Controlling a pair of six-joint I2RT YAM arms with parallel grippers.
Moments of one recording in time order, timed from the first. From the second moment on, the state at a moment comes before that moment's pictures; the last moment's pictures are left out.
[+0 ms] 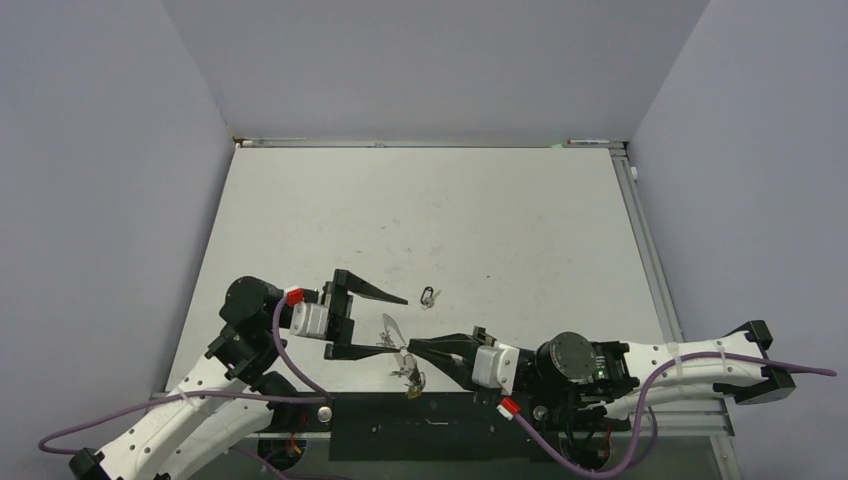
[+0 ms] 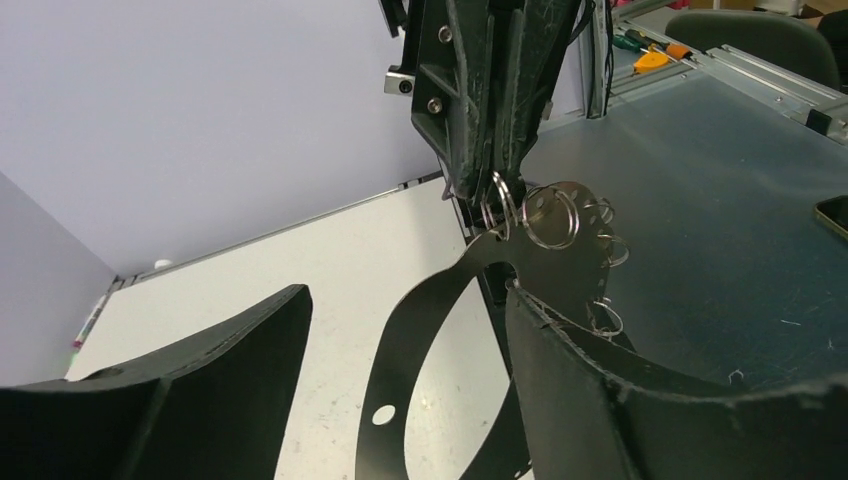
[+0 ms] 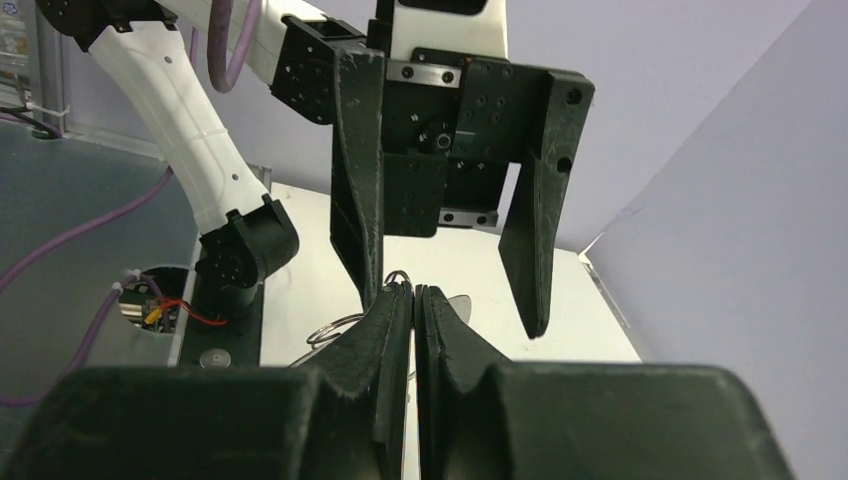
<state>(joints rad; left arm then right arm) -0.70 0.60 0.62 0.30 1.03 0.01 1.63 0.79 0.75 0.23 0.20 -0.48</state>
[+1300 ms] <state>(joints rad) -0.74 0.69 0.62 0.35 1.14 -0.14 1.52 0.84 0.75 0.23 0.11 -0.42</state>
